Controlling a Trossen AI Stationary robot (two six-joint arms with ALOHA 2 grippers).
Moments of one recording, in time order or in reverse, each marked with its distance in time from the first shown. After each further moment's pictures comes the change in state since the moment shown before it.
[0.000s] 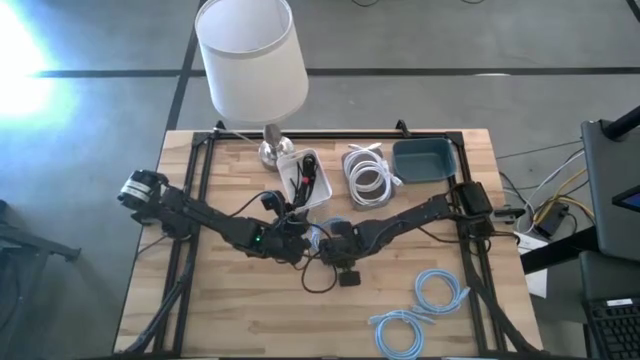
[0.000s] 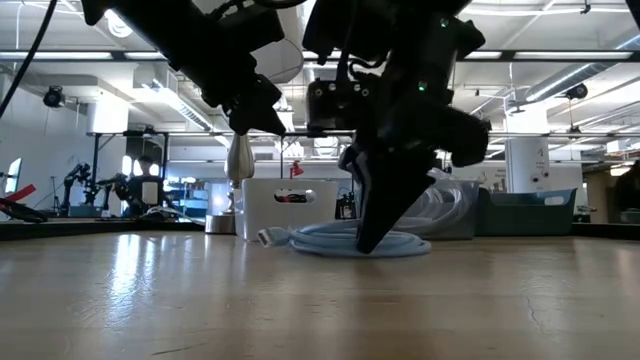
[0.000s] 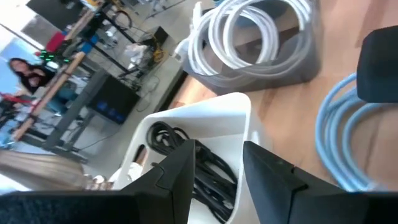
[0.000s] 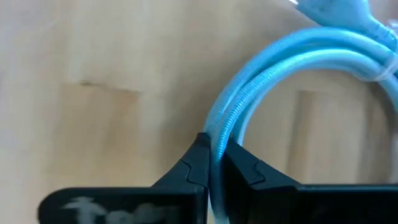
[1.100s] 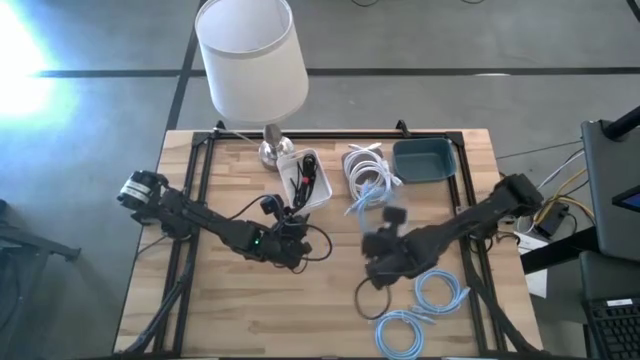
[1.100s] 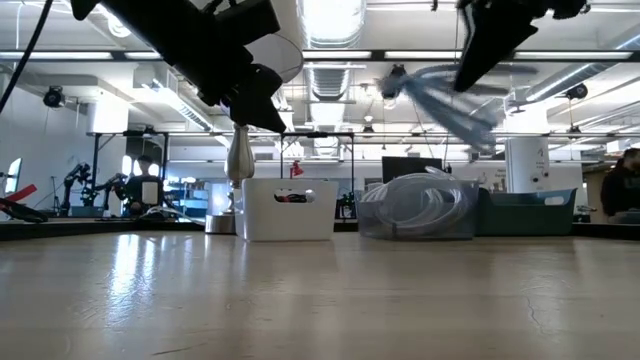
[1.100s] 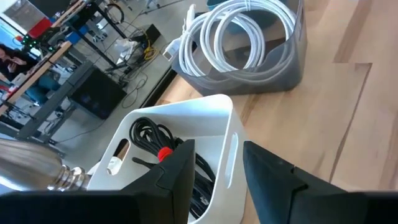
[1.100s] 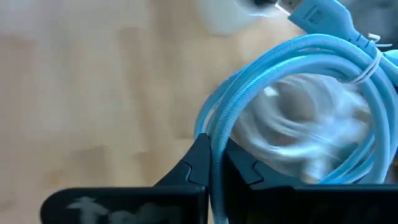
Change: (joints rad) left arm -0.031 0.000 -0.001 -0.001 0.016 -0.113; right arm 0.254 -0.368 0.048 -0.643 0.599 0.484
